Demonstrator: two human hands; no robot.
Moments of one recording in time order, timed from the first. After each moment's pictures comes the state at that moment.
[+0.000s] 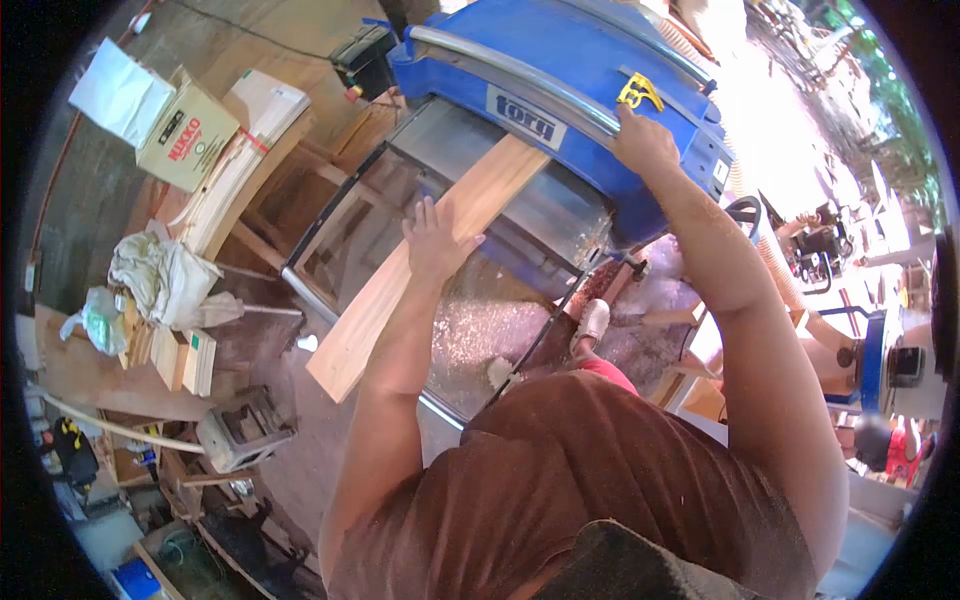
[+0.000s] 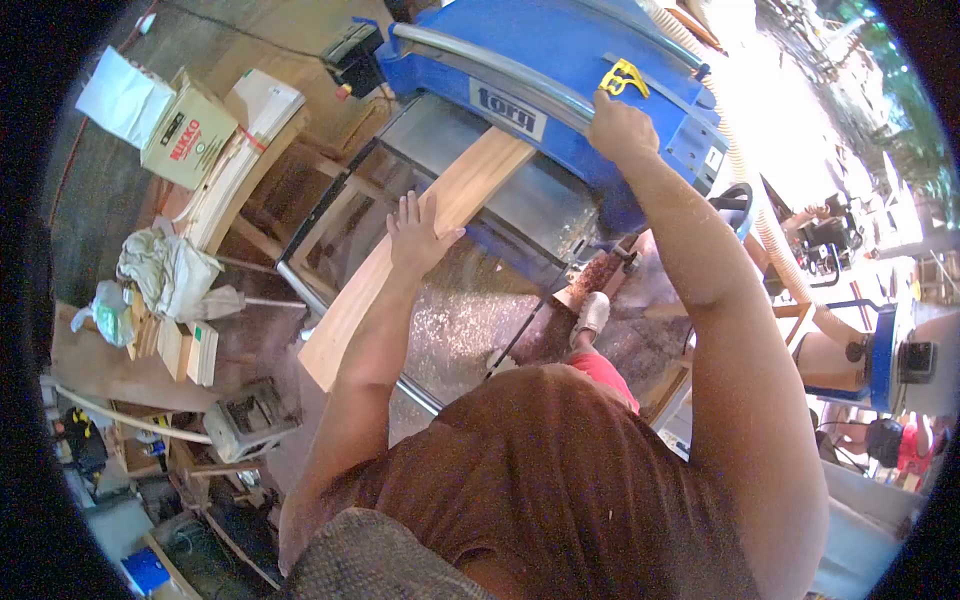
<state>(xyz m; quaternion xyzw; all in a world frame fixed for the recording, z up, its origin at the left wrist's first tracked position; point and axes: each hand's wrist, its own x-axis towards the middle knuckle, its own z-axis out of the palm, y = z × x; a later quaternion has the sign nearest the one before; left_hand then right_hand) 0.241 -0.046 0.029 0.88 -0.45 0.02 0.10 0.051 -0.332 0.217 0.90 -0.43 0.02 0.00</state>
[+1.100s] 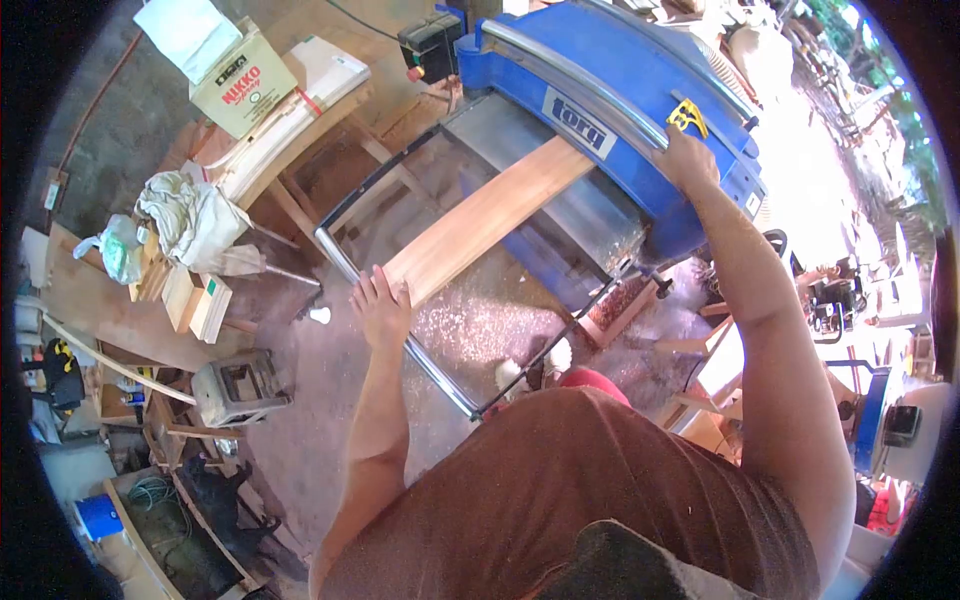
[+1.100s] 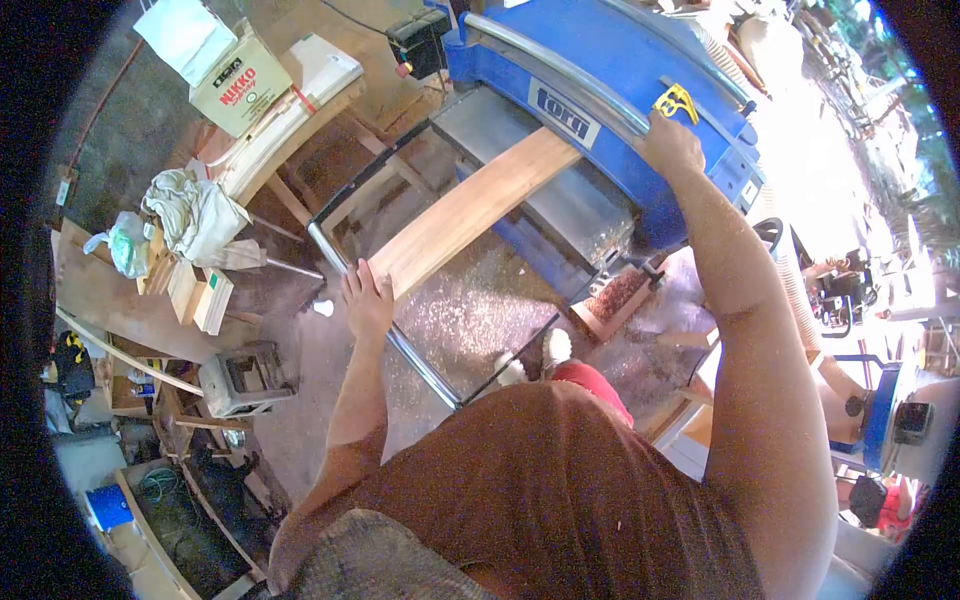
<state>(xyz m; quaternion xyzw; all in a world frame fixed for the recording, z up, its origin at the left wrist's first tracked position) 0.233 0.163 0.009 0.96 -0.22 0.12 0.09 0.053 -0.333 0.218 0.91 -0.41 0.02 0.01</state>
